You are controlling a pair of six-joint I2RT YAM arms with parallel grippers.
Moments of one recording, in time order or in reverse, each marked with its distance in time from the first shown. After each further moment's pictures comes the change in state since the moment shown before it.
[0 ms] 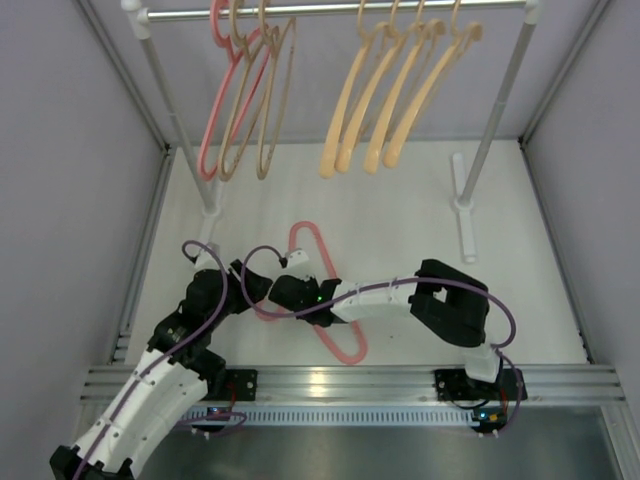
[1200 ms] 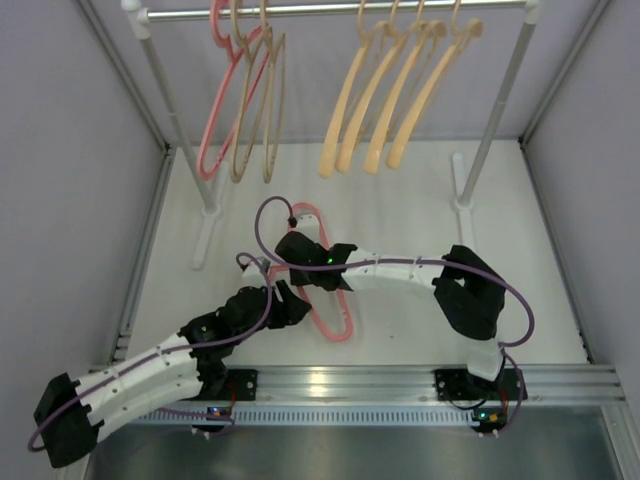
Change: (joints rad) left arm -0.399 0.149 -0.168 0.328 -0.050 -0.043; right arm -0.146 -0.074 0.137 -0.069 -0.157 0.086
